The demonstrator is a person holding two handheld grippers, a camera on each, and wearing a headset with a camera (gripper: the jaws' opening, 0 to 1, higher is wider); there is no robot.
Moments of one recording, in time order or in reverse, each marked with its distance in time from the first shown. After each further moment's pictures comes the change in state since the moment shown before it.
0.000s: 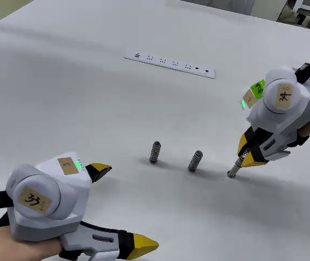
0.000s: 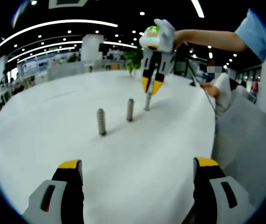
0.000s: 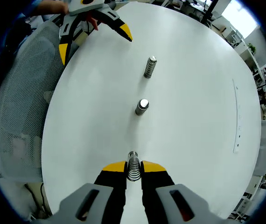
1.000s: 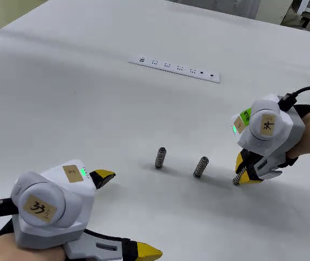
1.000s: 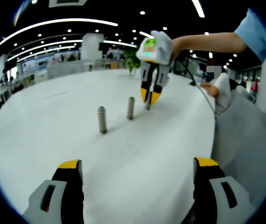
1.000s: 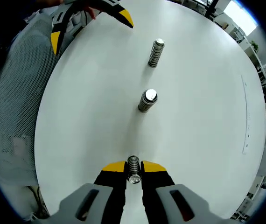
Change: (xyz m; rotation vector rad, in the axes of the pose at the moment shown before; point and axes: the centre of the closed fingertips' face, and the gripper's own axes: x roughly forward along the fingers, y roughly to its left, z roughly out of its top) left arm -0.001 0.001 -0.004 -0.007 0.007 -0.004; right arm 0.038 0.003 -0.008 0.005 0.027 0.023
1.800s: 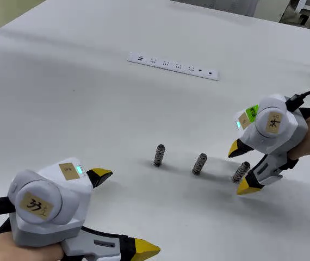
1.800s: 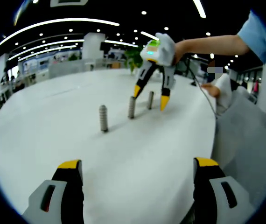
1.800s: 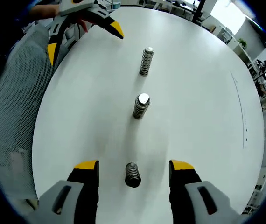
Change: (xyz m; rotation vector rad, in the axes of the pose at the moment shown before) left arm -0.003 0.002 -0.002 -0.008 -0.003 0.013; right arm -0.001 -0.005 0.006 0.097 -0.161 -0.052
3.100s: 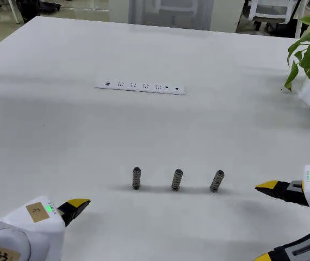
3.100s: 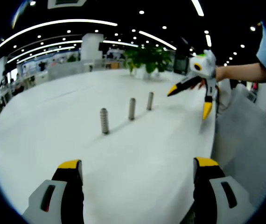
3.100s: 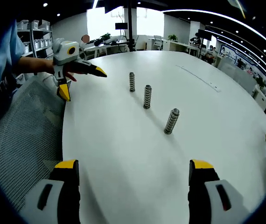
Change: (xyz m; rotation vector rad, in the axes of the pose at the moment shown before) left arm -0.003 0.003 0.005 0.024 0.009 -0.003; right arm -0.037 0.093 -0.028 0.559 -0.441 -0.230
